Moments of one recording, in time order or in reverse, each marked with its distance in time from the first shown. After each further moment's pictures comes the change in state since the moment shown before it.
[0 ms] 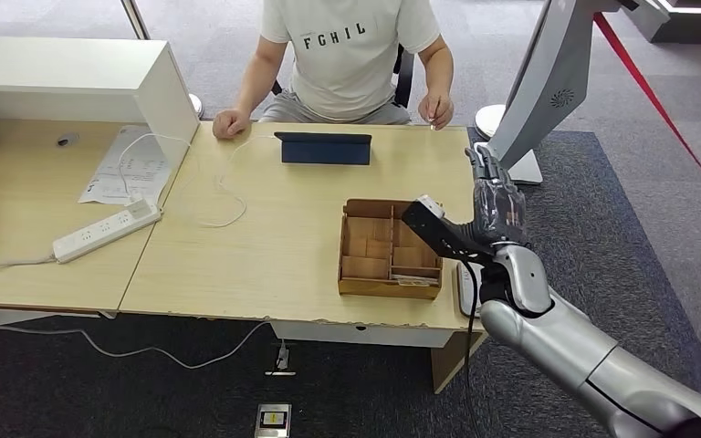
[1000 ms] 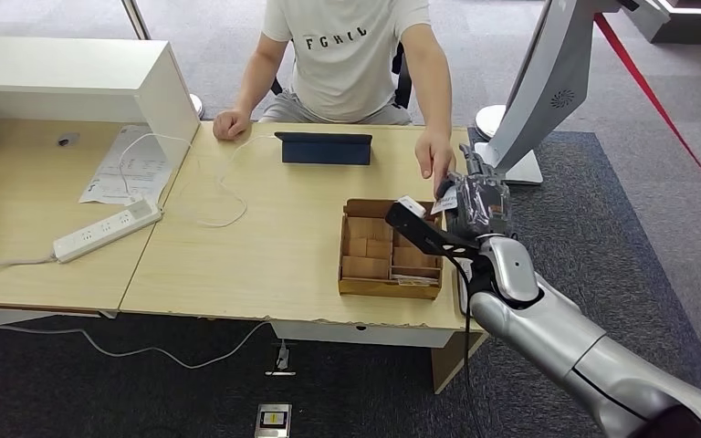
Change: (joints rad) left arm -0.003 0.008 0.000 0.000 -0.040 -0.048 -0.011; right arm -0.047 0.065 0.009 0.087 0.063 0.109 -0.002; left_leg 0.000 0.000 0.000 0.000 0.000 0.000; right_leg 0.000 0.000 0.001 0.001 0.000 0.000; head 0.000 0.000
